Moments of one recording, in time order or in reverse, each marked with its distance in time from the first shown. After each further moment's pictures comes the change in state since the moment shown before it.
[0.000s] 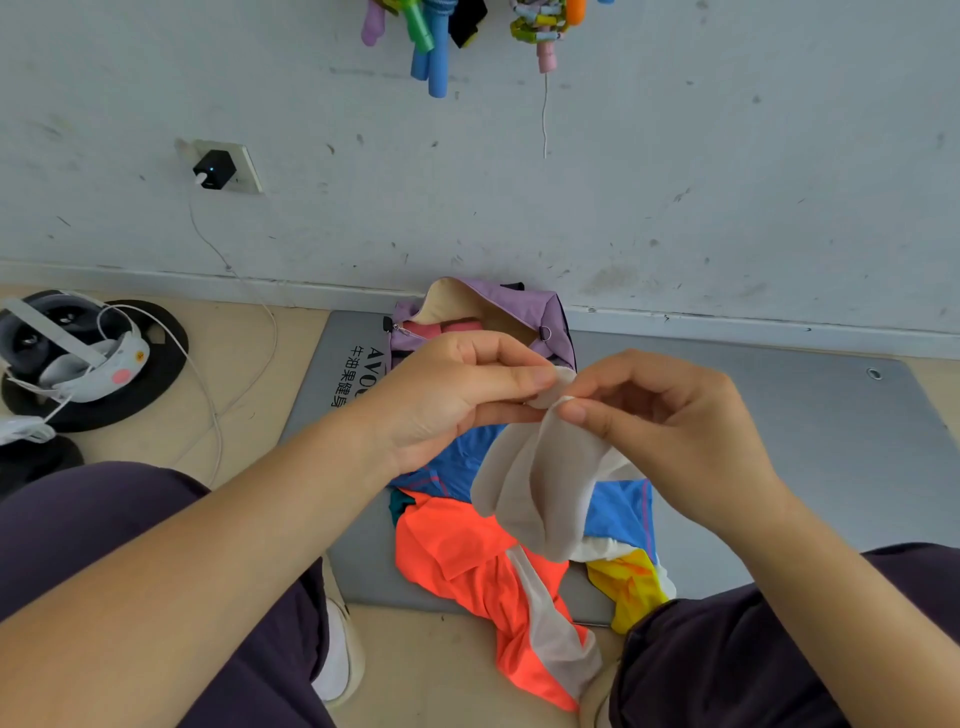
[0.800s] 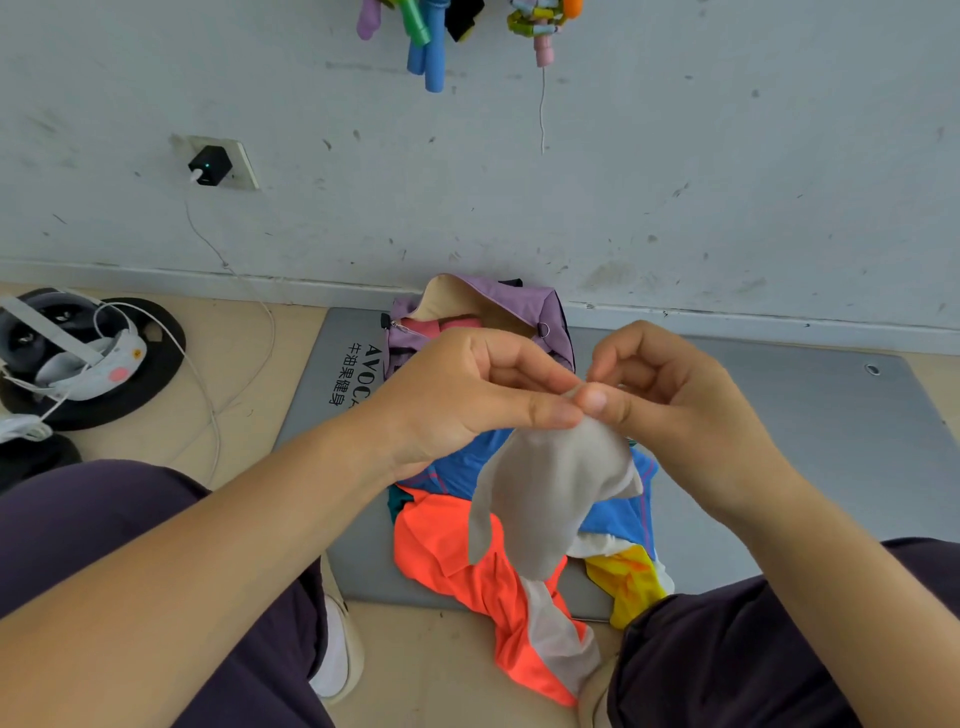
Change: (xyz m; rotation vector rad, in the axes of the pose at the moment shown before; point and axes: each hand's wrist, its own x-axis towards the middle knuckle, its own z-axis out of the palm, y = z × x) left_hand -0.011 0.005 0.010 0.234 -0.082 0.145; right_hand 0.005 0.002 -0.008 0.211 -0.062 0.137
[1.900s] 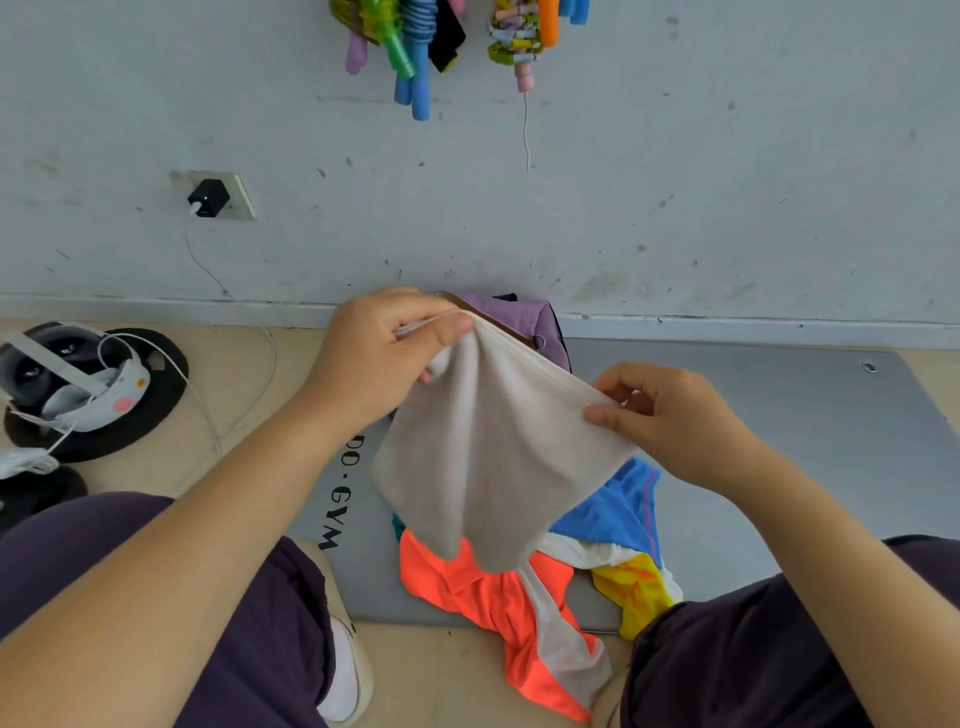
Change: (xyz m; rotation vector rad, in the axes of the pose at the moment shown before) left_hand 0.015 -0.003 -0.055 0.595 0.477 0.329; right_hand 0.019 0.040 -0.039 -0.724 0.009 0.094
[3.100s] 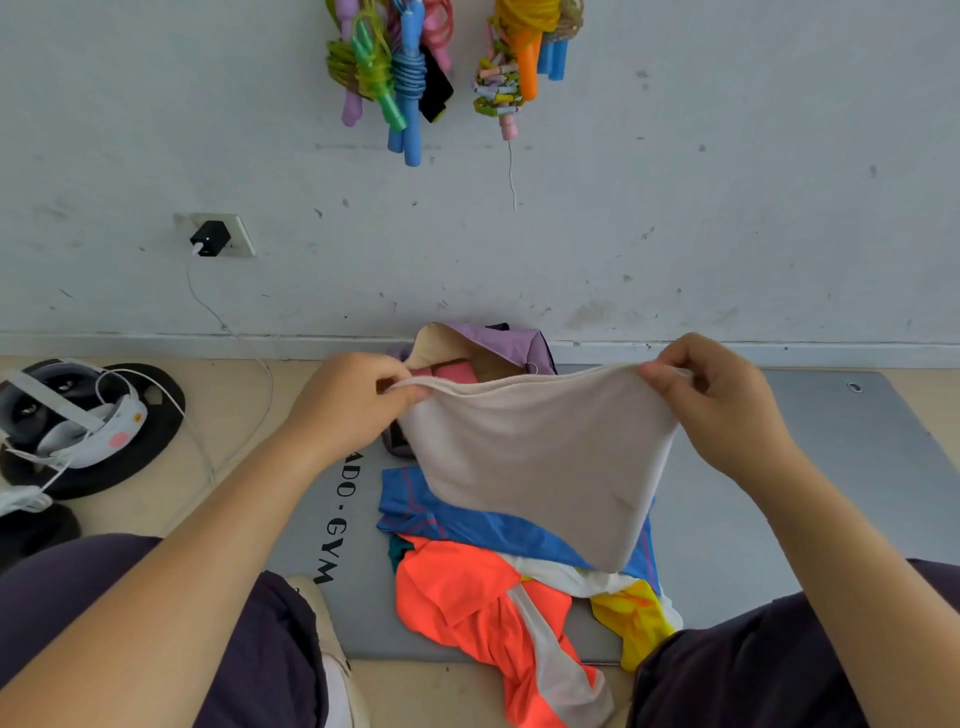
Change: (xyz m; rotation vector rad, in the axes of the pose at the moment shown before) left_hand 0.009 -0.052 -0.016 0.459 -0.184 -0.132; right_hand 0.004 0.019 -0.030 0.131 0.420 0.028
